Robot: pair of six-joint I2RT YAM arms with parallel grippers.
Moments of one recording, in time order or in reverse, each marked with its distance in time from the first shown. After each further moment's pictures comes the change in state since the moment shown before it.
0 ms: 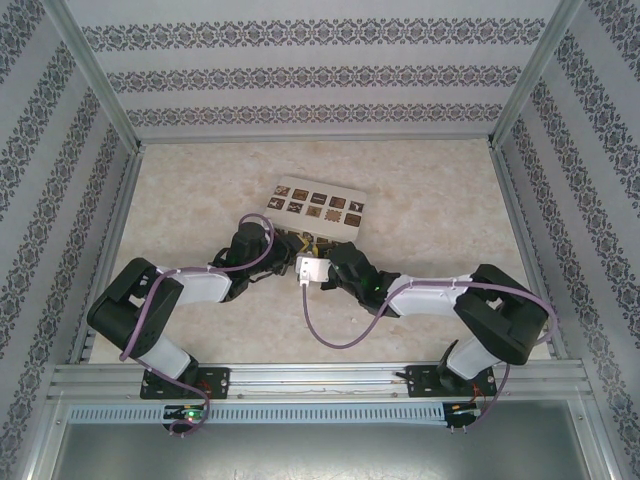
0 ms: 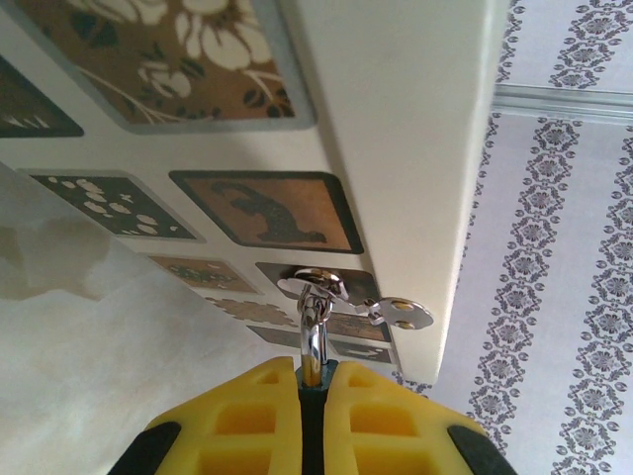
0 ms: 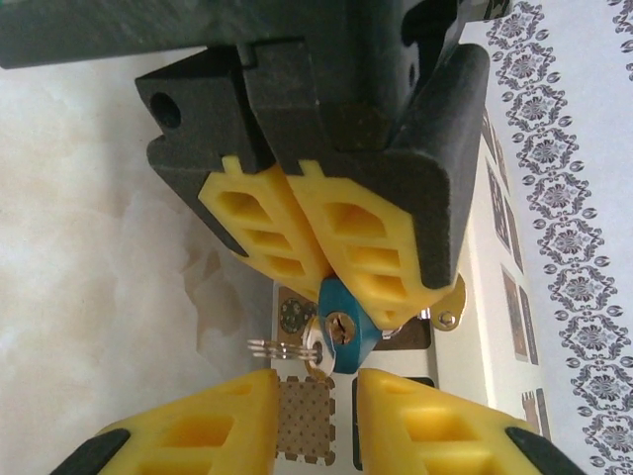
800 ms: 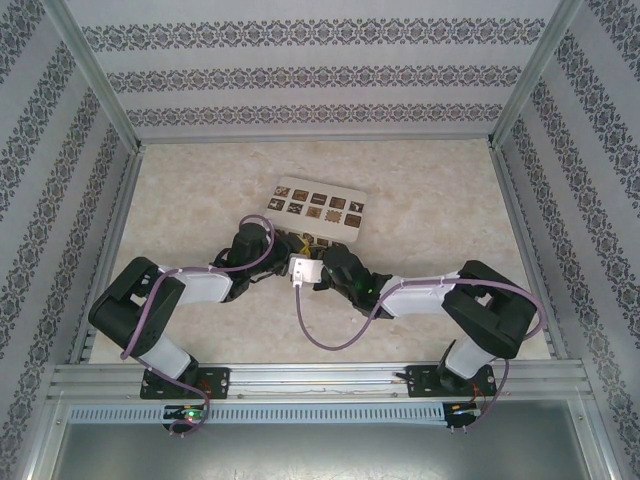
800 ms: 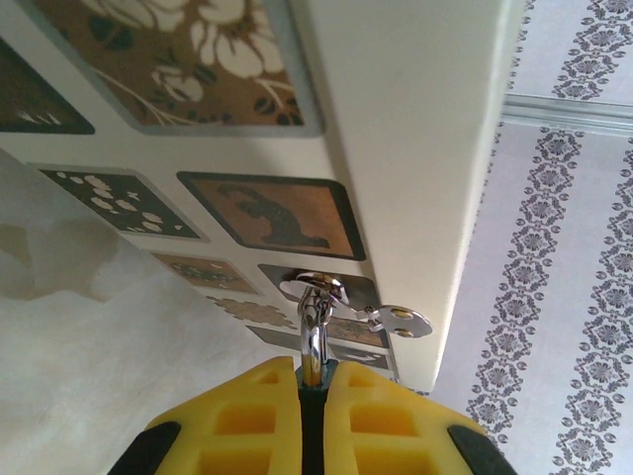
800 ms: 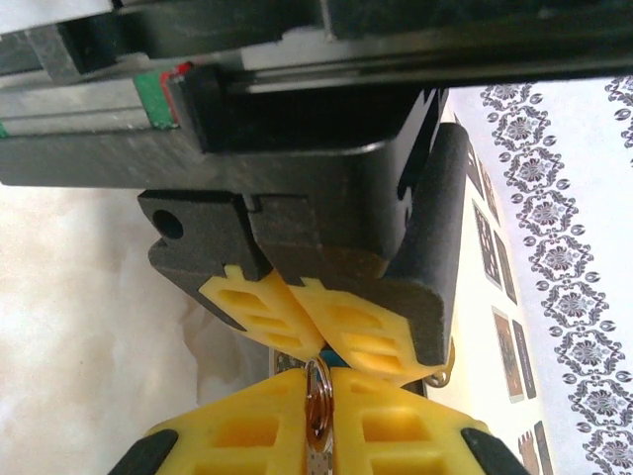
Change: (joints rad) left arm -0.002 0.010 0.000 0.004 -0.013 -0.023; right arm 0.034 0.051 0.013 0.079 0.030 0.027
